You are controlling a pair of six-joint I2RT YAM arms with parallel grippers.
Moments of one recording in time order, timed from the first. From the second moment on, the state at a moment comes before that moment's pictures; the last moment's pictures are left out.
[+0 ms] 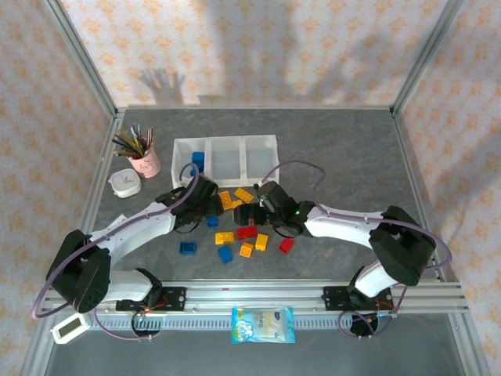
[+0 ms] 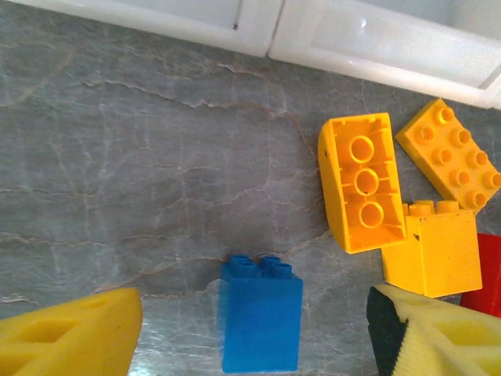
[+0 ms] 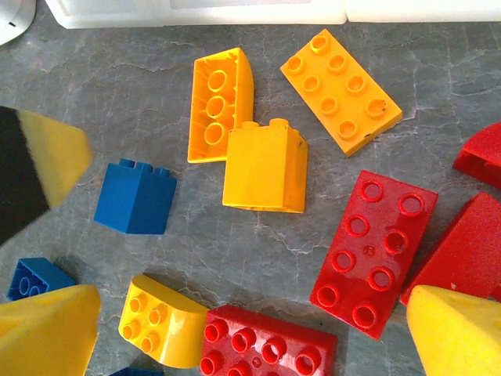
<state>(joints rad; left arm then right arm) -0.55 1.31 0.76 -0.53 -0.21 -0.81 0.89 1.51 0.80 -0.07 -0.04 0.68</state>
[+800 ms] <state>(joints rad) -0.61 1.49 0.71 -0.42 -0.19 -0.85 0.89 1.49 0.78 -0.04 0.00 0.71</state>
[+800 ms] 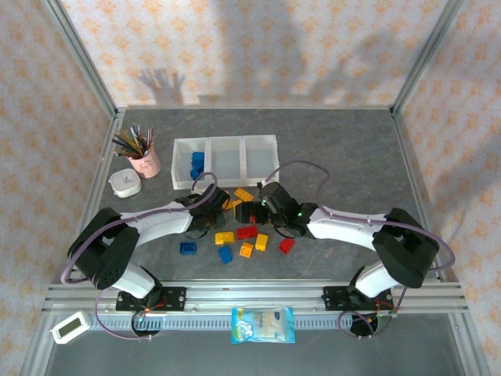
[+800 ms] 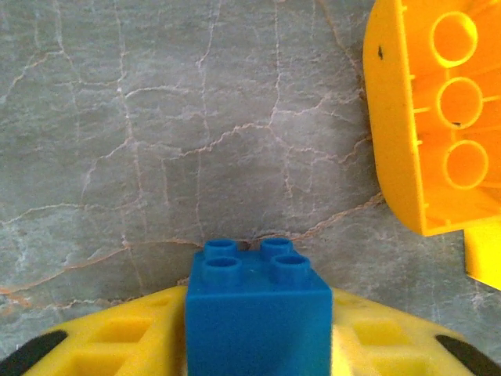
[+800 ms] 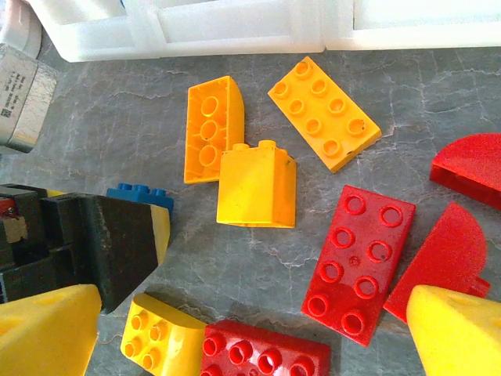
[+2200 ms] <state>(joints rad) -0.27 1.64 1.24 -0.51 -0.40 -0.65 0.80 1.58 0.97 -0.01 0.03 0.72</state>
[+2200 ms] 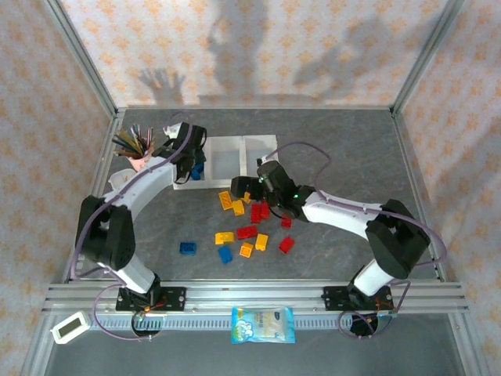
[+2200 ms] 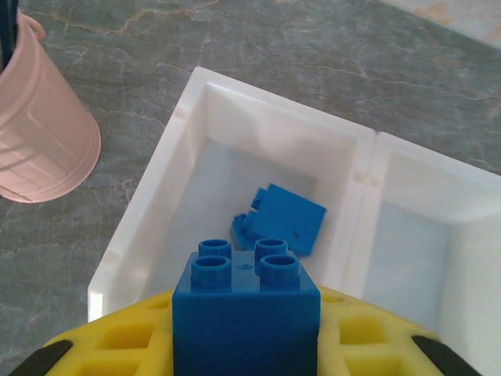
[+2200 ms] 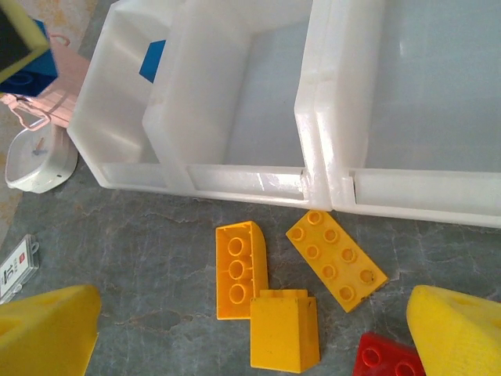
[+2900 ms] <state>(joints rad) -0.20 1.87 1.42 -0.51 -0.39 -0.59 0.80 1.60 1.03 -0.02 0.04 0.67</state>
